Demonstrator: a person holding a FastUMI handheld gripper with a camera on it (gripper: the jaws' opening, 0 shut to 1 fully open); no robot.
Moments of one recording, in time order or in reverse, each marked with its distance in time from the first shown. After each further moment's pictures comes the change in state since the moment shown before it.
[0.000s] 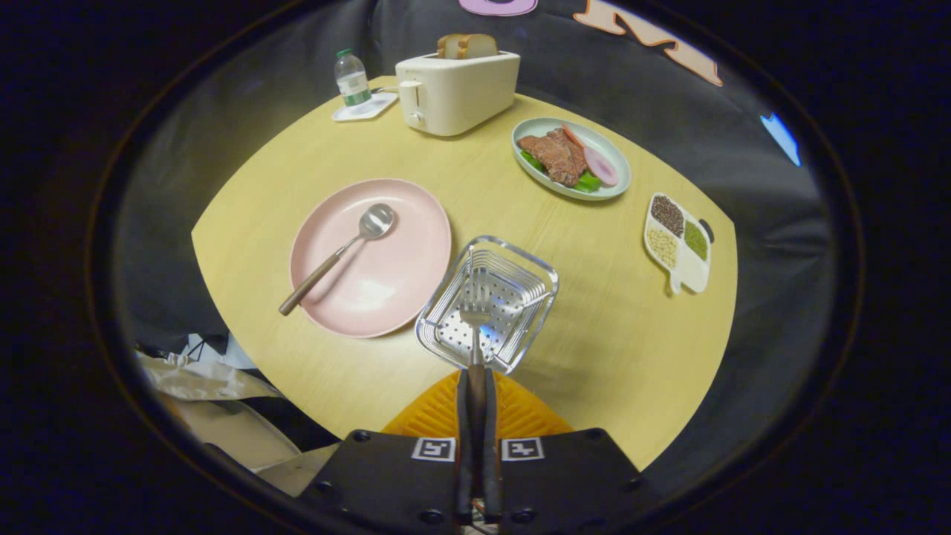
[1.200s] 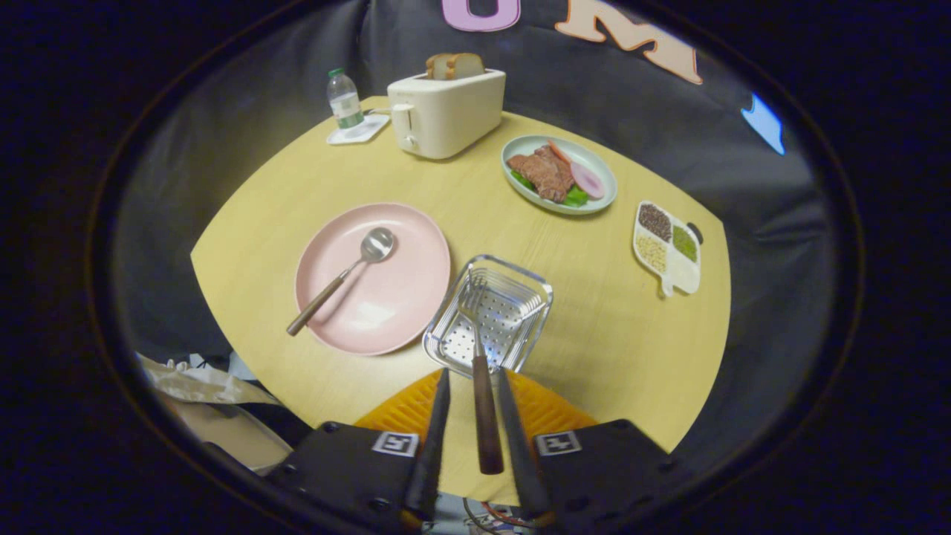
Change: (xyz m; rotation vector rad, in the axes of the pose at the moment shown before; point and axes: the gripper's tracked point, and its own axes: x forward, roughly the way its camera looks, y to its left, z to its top) arm -0.018 0.008 0.026 0.060 -0.181 -0.053
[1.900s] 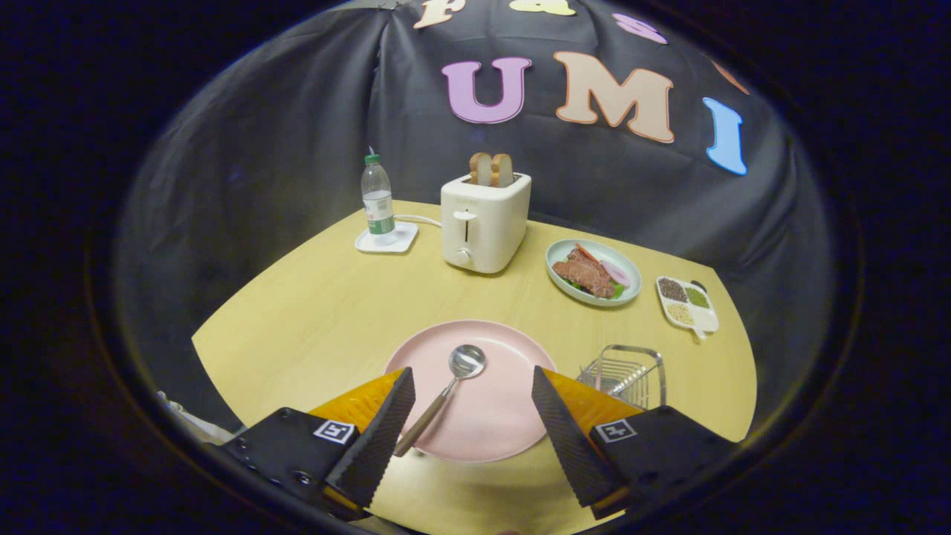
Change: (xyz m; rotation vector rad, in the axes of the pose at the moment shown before) arm 0.021 0.136 0.056 0.186 -0.405 -0.063
